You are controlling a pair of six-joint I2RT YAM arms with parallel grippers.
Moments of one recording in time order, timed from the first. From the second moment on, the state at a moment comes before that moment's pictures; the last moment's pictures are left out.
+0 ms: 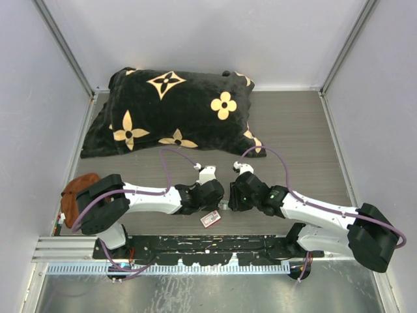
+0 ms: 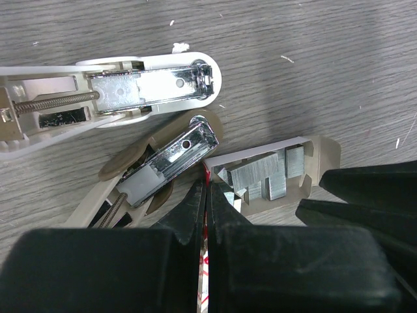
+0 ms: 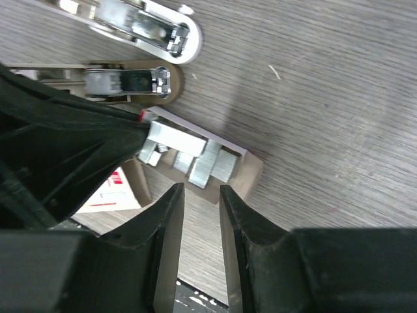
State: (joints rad) left arm -1.18 1.65 0.83 -0.12 -0.32 -0.98; right arm 0.88 1.07 0.49 -0.29 0.04 0.64
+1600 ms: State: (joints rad) left arm -1.18 1.65 0.84 -0.12 -0.32 -0.97; right arm 0.93 1.23 0.53 -0.30 0.22 0.67
